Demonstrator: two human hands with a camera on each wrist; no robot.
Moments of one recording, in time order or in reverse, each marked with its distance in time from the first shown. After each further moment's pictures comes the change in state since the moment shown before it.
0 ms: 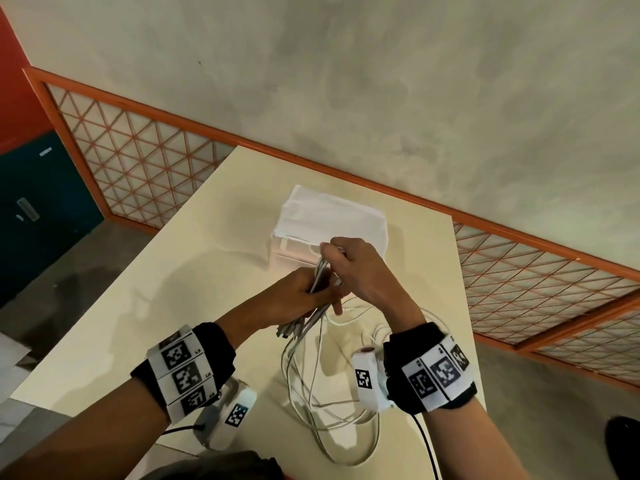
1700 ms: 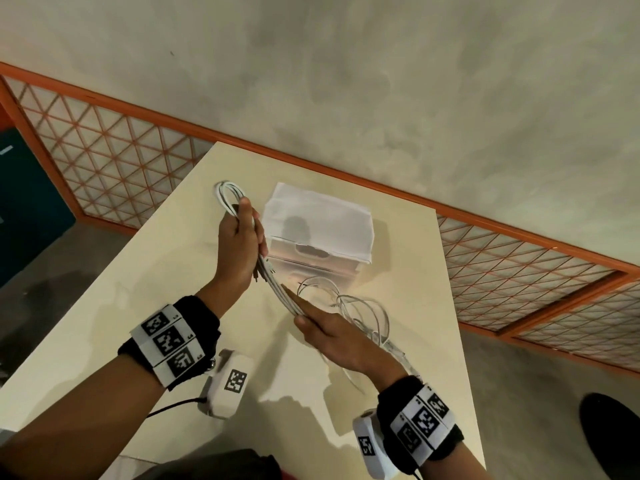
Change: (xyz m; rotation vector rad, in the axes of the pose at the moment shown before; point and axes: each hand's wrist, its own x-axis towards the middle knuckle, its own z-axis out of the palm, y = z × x) left_hand 0.043 -0.022 -0.047 -0.421 0.884 0.082; right_hand -0.044 0.071 0.043 0.023 -0.333 -0.109
